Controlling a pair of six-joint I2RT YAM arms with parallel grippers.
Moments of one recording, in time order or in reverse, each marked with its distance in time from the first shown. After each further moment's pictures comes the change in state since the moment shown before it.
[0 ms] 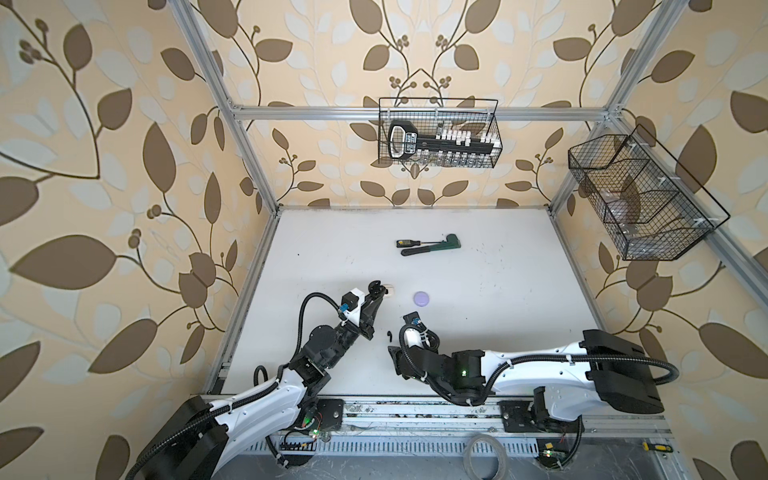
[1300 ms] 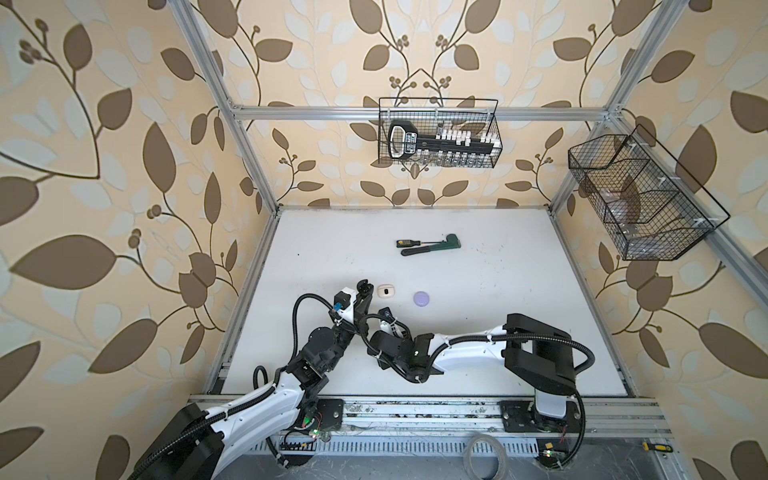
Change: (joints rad) left arm 0.006 -0.049 -0.019 -0.063 -0.146 -0.030; right arm -0.106 0.393 0.279 -0.124 -0.127 0.000
